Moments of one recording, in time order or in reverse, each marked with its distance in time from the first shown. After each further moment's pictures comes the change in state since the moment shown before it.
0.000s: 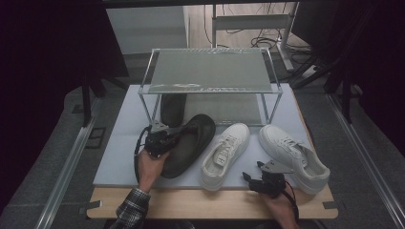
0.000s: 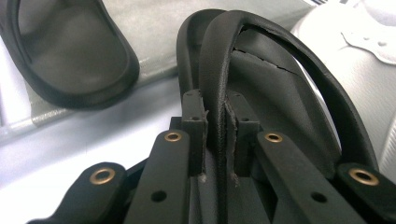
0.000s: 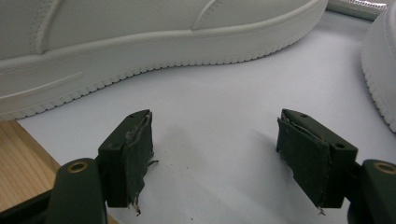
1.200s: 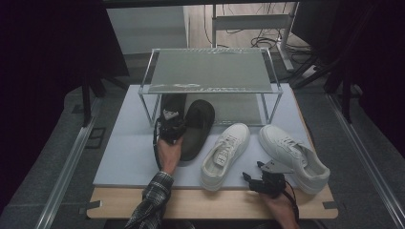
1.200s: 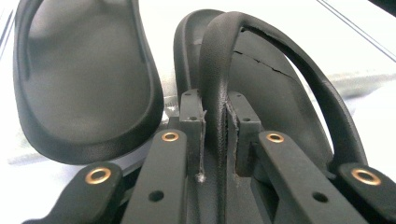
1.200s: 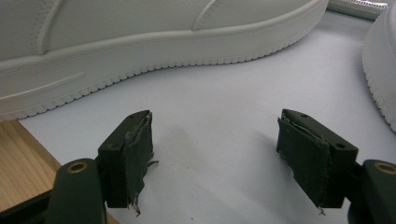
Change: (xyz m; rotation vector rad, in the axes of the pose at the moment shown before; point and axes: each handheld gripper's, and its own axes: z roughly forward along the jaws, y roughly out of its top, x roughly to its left) left arm 0.005 0.019 0.066 -0.066 0.151 -0.205; right arm -0.001 0.000 0.000 0.001 0.004 0.000
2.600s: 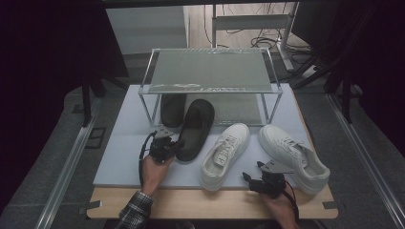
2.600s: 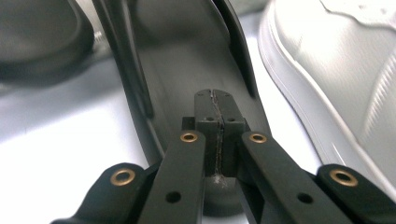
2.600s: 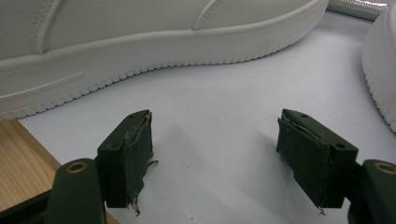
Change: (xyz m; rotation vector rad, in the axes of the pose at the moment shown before) left arm 0.005 -0.043 -0.061 0.108 -0.260 0.201; right arm 0.001 0.000 0.000 0.001 -0.001 -0.001
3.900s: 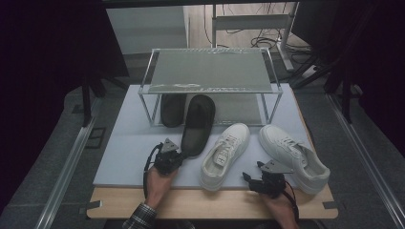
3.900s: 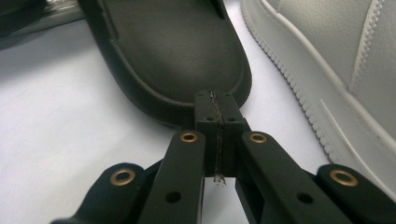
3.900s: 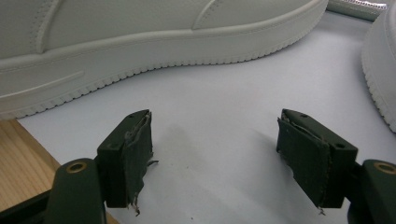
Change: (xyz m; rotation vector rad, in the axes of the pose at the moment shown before) left arm -0.024 -0.025 0.015 0.017 0.015 0.043; right arm 0.000 0.000 0.000 0.001 -0.001 0.000
